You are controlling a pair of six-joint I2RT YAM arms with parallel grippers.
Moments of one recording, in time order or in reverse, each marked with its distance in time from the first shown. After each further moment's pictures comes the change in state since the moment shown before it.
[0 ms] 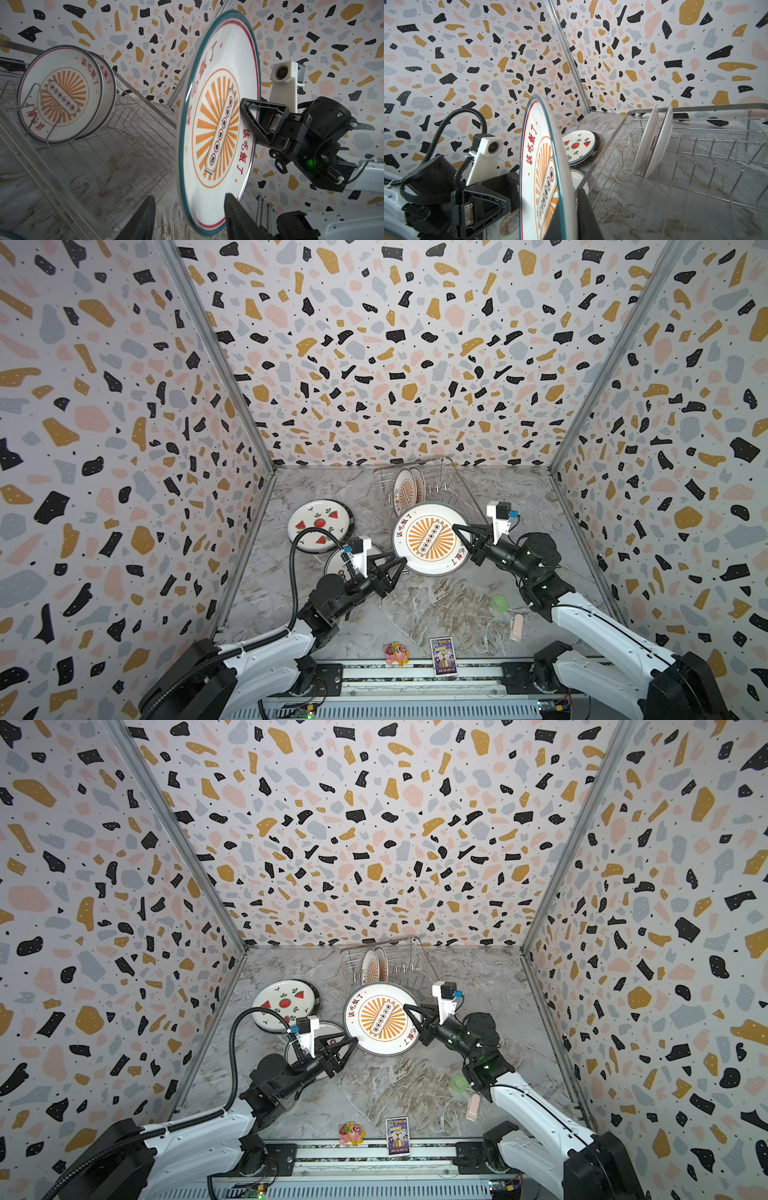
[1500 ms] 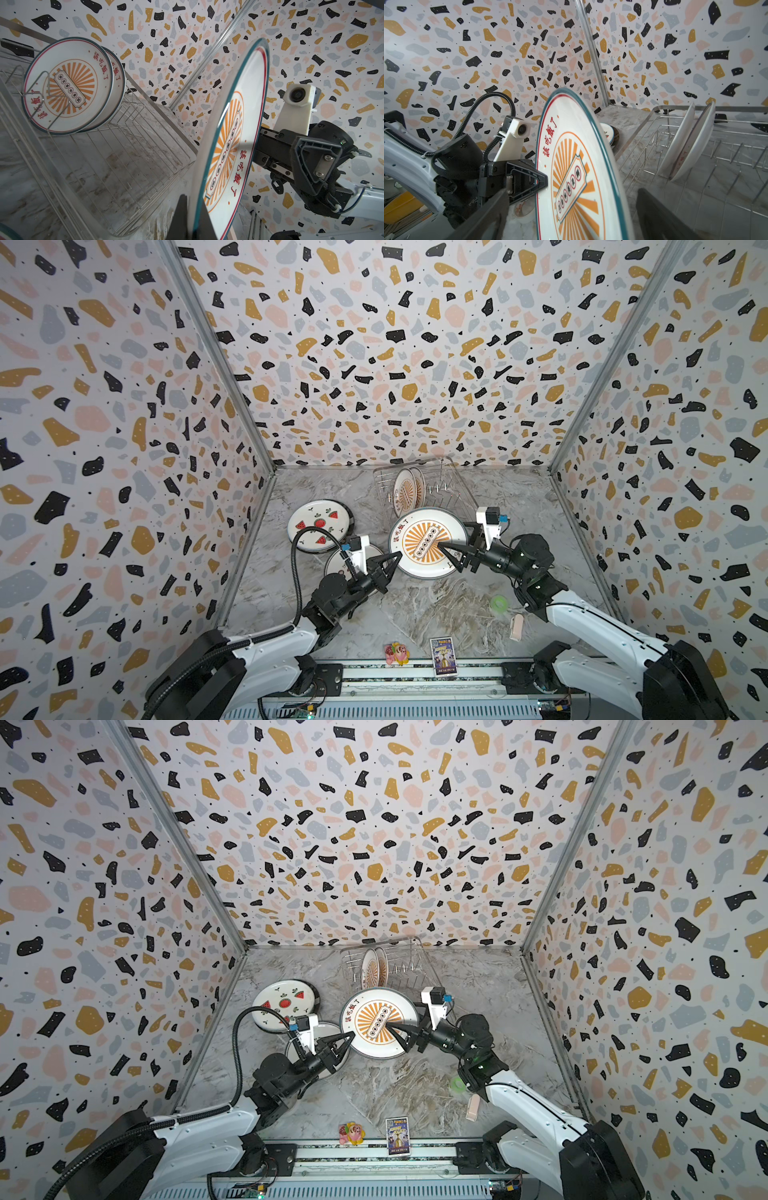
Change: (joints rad) left arm -0.007 0.039 -0.001 0.055 -0.059 -0.116; right arm 0.047 0.032 -0.011 0.040 -0.054 -0.047
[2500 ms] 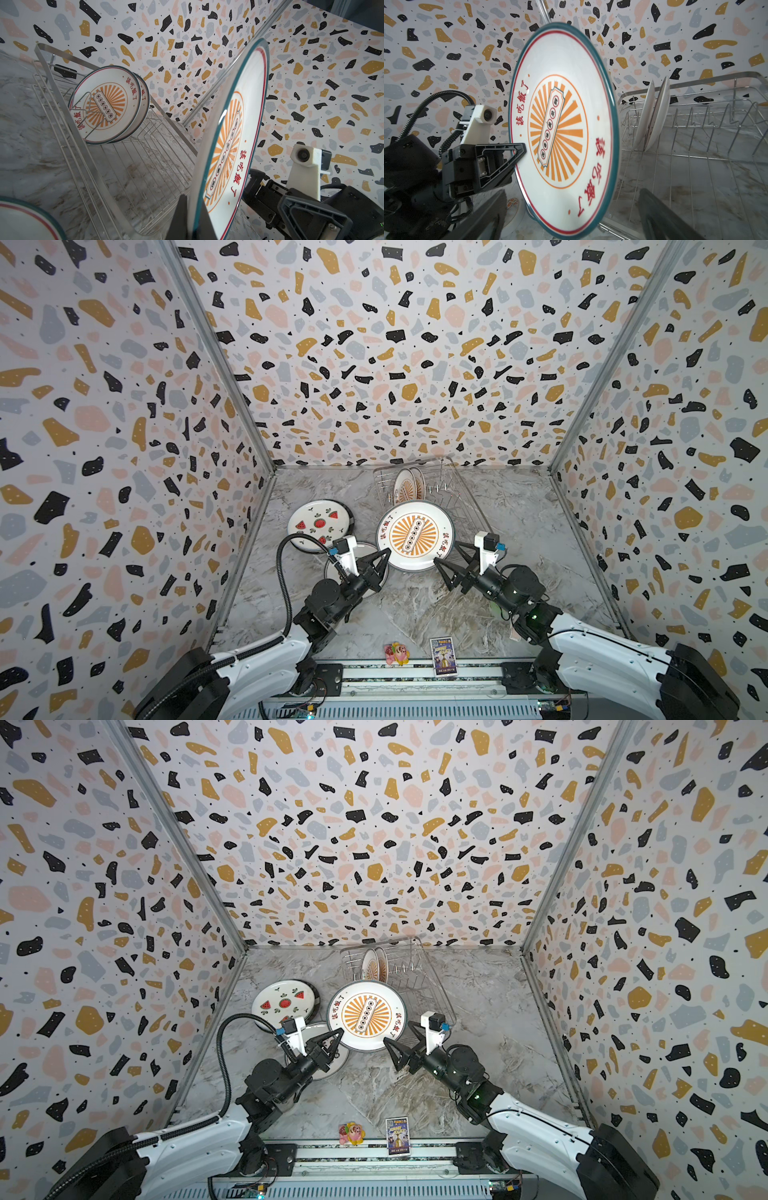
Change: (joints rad) left arm 0.003 -0.120 -0.035 -0.064 -0.141 -0.018; right arm 0.288 -0.096 -0.207 0.090 0.536 0.000
